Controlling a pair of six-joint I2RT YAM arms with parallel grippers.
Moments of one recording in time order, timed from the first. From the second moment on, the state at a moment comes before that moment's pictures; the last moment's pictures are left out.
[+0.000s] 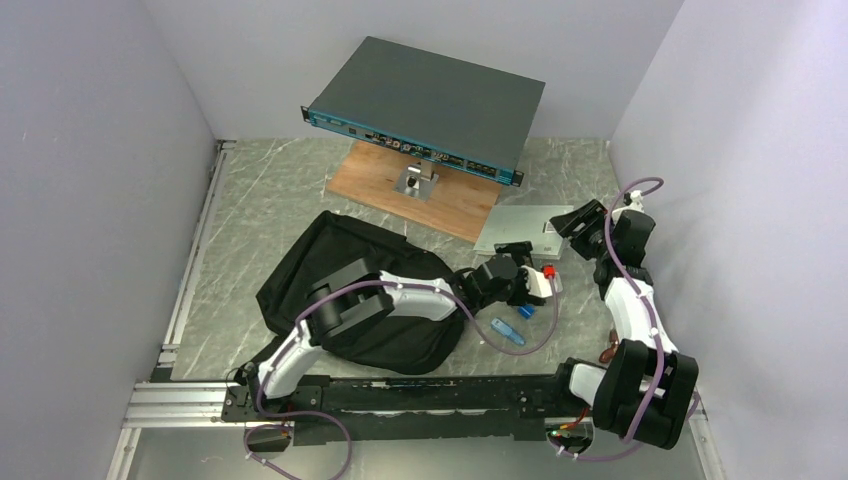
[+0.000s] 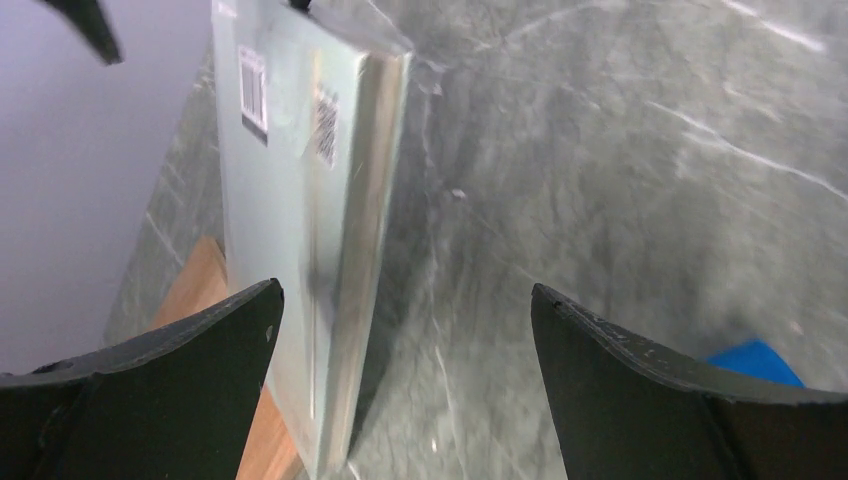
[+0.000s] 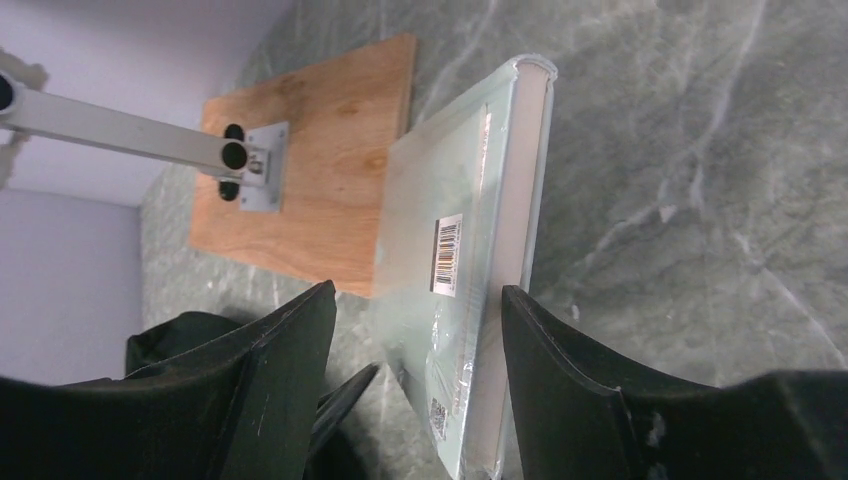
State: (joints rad) left arm -1.18 2.18 1.41 0.48 -0.18 0.57; right arm -0.30 1.14 0.60 0.06 -0.42 0.62
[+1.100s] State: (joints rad) left arm -1.19 2.41 1.59 0.83 -0.49 0.83; right arm -0.24 1.23 0.86 -0.27 -0.37 0.57
